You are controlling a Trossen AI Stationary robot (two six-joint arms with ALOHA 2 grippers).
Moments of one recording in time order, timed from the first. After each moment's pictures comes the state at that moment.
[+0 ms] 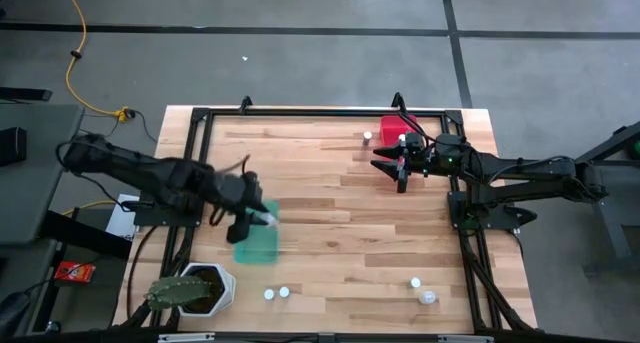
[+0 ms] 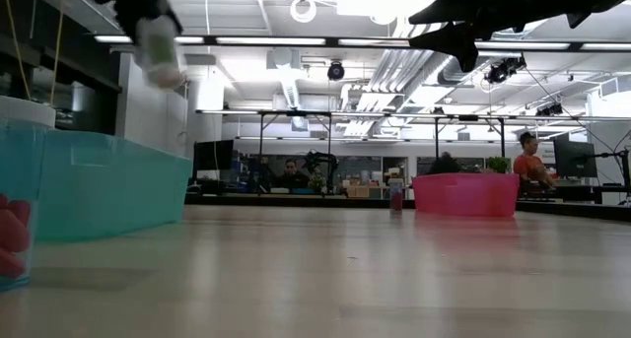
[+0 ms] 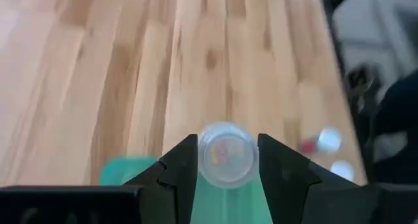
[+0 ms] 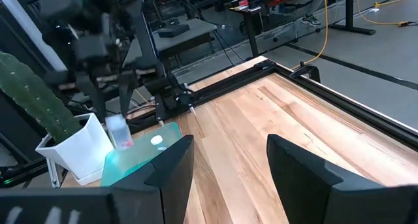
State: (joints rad) left arm -0.14 1.02 0.84 -0.63 -0.02 -0.32; right arm -0.19 0.85 0.55 0.16 0.00 0.32
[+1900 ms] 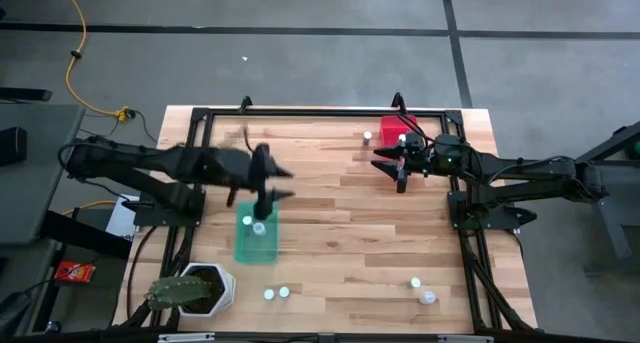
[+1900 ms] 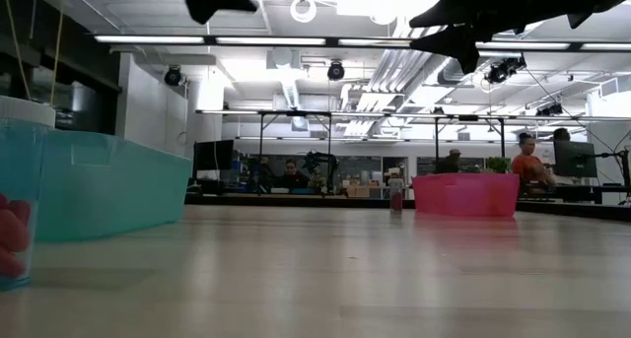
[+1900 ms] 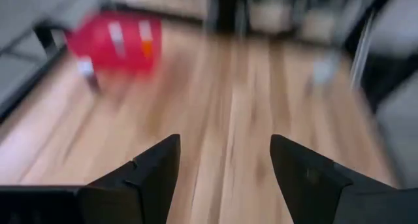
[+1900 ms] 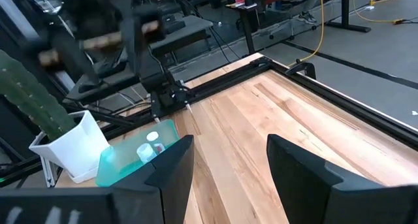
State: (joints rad) left arm 0.04 1.10 0.97 -0.35 -0.14 -0.22; right arm -0.19 0.85 0.55 0.14 0.02 0.31
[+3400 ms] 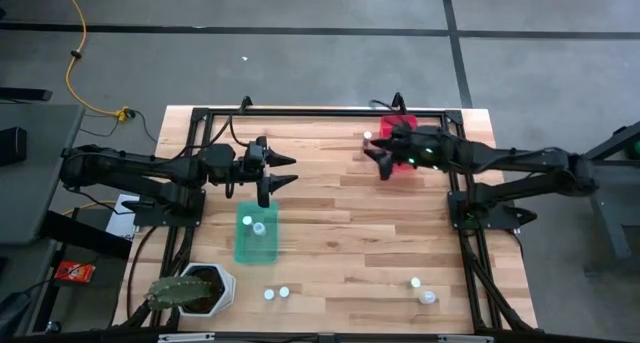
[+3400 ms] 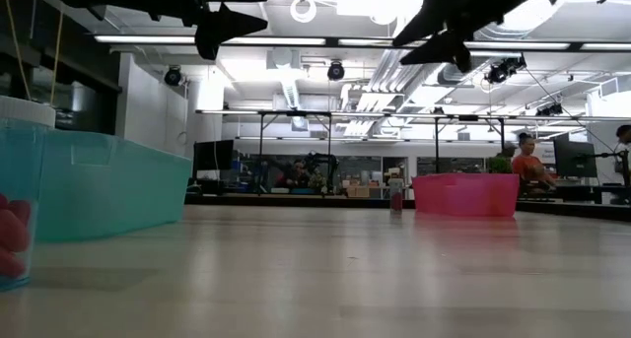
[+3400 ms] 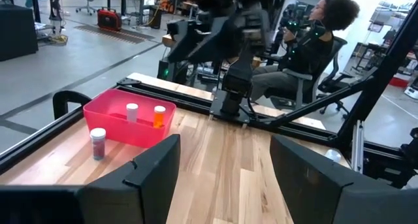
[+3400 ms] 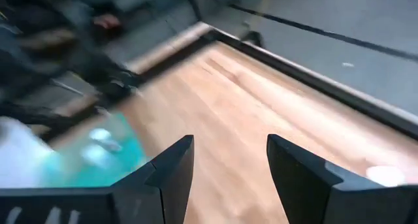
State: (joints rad) left arm 0.18 1.02 0.56 0.36 -0.07 -0.21; right arm -0.21 1.05 0.80 -0.16 0.19 0.39
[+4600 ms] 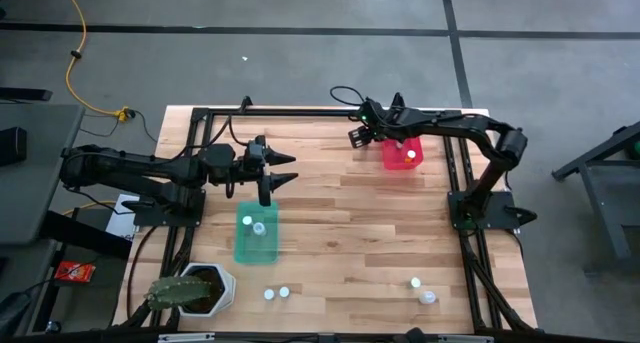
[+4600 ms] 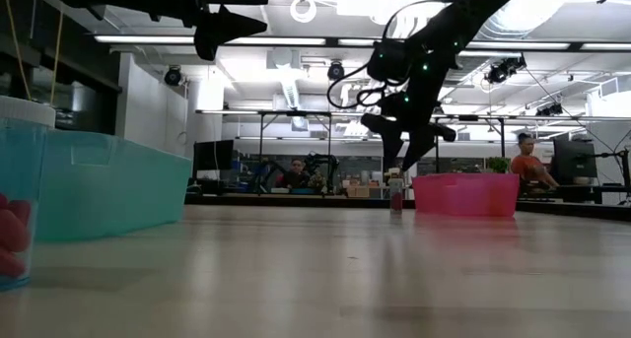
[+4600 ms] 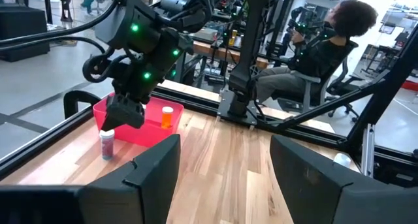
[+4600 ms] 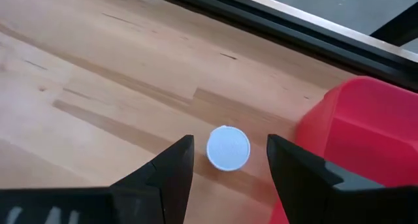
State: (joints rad) left arm 0.18 1.02 0.56 0.36 -0.10 -0.21; right arm -0.53 1.70 1.13 -0.50 0.28 0.55
